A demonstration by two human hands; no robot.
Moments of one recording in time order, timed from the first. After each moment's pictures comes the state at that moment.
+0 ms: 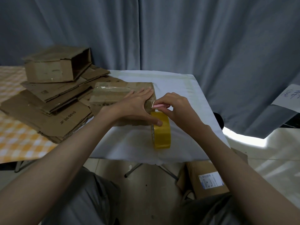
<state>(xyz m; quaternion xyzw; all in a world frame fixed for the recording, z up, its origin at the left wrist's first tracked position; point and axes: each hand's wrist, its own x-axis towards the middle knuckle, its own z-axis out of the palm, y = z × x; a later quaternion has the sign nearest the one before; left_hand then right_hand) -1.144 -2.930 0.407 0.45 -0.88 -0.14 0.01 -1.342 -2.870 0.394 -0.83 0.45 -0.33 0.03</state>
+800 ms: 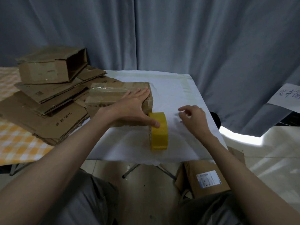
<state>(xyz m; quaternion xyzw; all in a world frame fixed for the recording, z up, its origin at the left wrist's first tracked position) -1.144 -2.937 0.401 0.45 -0.88 -0.13 0.01 -1.396 -2.862 0.348 -0.60 0.72 -0.33 0.11</state>
